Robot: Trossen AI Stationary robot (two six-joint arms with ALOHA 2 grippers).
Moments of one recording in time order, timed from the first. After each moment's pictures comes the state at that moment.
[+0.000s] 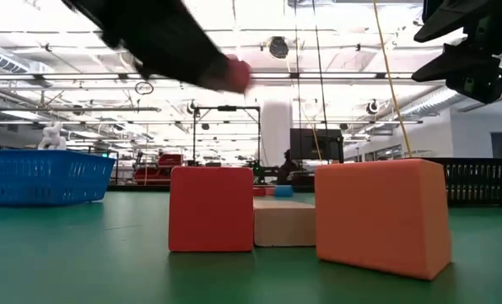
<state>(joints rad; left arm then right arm) -0.54 1.71 1.02 -0.03 -0.51 -0.43 0.62 1.00 0.51 -0.10 0.50 1.14</state>
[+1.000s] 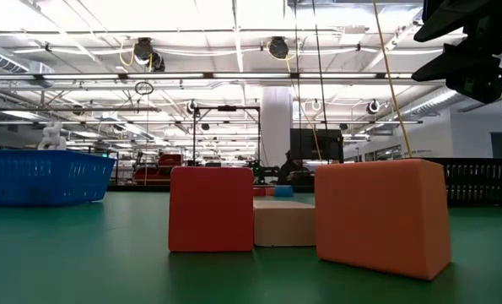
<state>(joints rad) -0.90 1.57 1.02 -0.64 -0.09 -1.10 0.62 1.00 0.51 -0.10 0.50 1.14</state>
